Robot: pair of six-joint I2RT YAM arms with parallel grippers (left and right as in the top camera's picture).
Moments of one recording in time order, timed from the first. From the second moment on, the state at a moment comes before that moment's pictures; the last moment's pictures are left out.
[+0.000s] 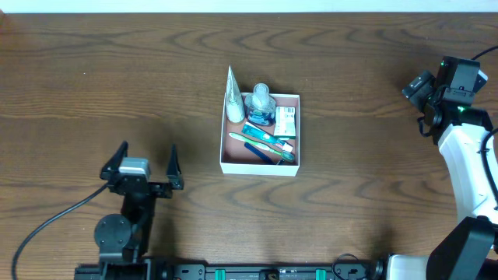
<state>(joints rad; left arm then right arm) -0.01 0.18 0.19 -0.01 0.09 -0.02 -0.20 1.53 1.13 -0.47 0.27 0.56</state>
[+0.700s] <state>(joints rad) -0.01 0.01 0.02 -0.10 0.15 -0.01 -0.20 1.53 1.13 -0.47 0.27 0.56</state>
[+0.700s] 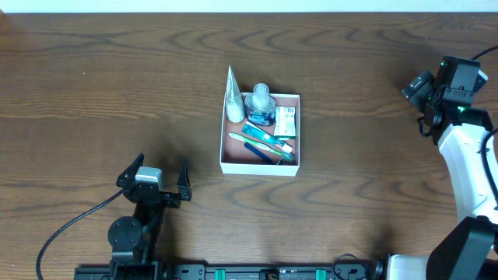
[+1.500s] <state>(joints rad) -0.01 0.02 0.02 -0.10 0.15 -0.01 -0.20 1.53 1.13 -0.47 0.27 0.56</state>
